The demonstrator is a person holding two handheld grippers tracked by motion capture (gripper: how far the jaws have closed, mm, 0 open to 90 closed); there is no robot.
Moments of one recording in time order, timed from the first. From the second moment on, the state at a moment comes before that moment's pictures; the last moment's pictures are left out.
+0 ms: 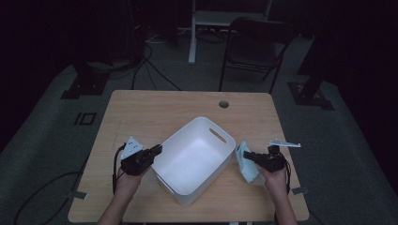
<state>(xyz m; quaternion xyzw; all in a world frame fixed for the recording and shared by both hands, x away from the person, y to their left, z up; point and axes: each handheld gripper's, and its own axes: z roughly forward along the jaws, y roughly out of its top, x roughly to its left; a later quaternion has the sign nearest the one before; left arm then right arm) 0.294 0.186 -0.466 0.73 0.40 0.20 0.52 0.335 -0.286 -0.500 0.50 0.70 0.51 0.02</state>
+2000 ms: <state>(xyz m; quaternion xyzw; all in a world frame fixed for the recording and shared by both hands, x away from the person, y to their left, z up) 0.299 0.182 -0.467 0.73 0.39 0.19 0.52 0.339 -0.247 -0.498 0.47 0.73 0.49 0.02</state>
